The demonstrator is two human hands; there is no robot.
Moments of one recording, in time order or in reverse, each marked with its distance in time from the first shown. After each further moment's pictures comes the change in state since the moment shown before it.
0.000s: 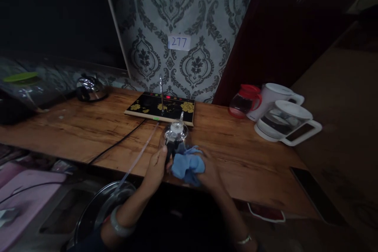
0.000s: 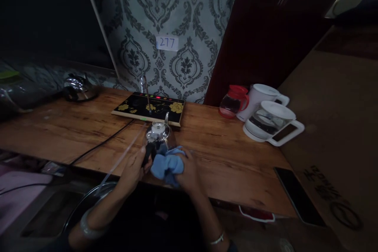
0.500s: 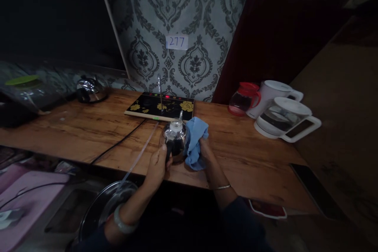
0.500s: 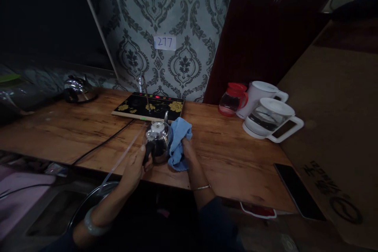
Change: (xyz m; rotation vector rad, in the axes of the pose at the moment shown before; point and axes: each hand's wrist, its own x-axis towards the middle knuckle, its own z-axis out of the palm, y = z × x) left_hand 0.003 -0.006 0.002 -0.032 0.041 -0.014; right_hand 0.075 0.047 0.035 0.769 0.304 0.455
